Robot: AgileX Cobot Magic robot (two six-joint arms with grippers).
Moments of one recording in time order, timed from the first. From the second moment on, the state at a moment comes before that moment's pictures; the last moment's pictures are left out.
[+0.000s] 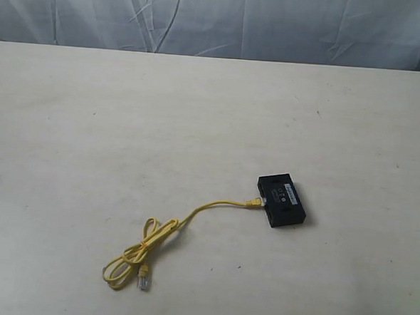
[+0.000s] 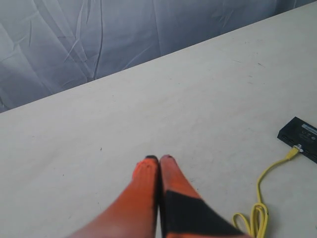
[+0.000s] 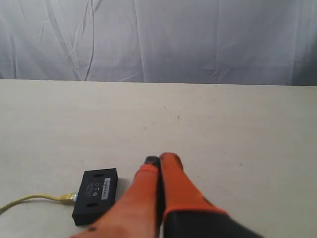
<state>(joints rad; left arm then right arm) -0.41 0.66 -0.69 -0.10 0.54 0.19 0.14 0.01 -0.16 0.17 0.45 -0.15</state>
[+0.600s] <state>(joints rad) -0.41 0.66 -0.69 -0.10 0.54 0.19 0.14 0.01 -0.07 -0.08 0.43 0.12</state>
